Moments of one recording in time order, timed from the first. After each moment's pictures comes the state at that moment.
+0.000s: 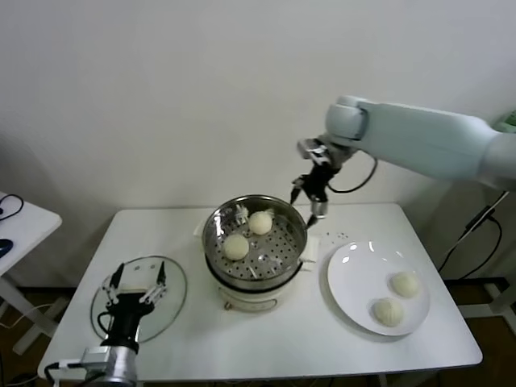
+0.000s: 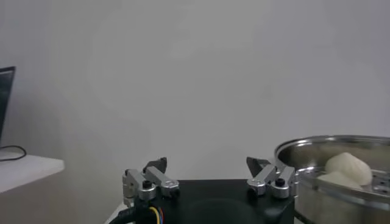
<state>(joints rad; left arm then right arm) 1.65 -1.43 -0.63 -2.15 -0.11 0.04 -0.09 0.79 0.97 -1.52 1.22 0.58 -0.10 -1.23</state>
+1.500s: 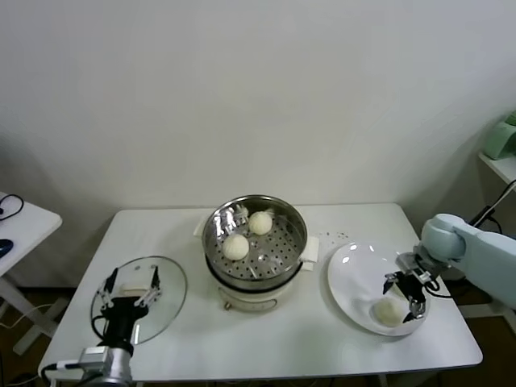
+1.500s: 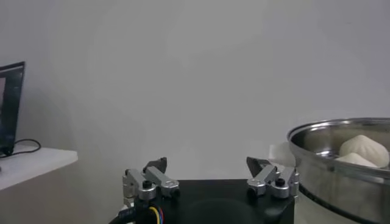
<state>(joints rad) 1.65 -1.43 -0.65 -2.12 -0.09 0.05 -0.09 0.05 0.54 -1.01 1.33 -0.02 0.00 -1.21</state>
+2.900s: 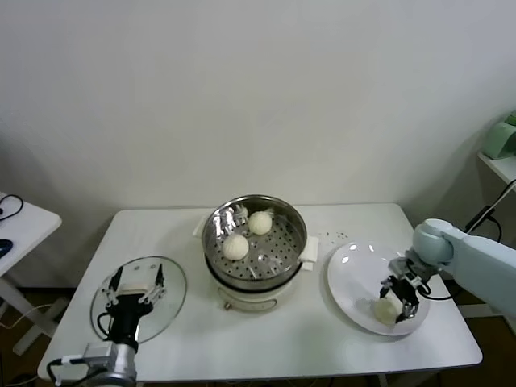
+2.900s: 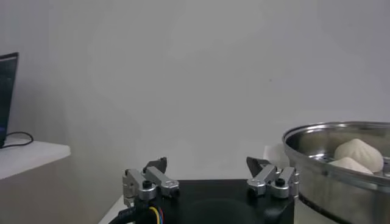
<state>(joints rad) 1.63 -1.44 -0.63 -2.12 -0.10 0.08 -0.10 0.01 0.57 -0.98 1.30 -0.06 0.02 -1.21</state>
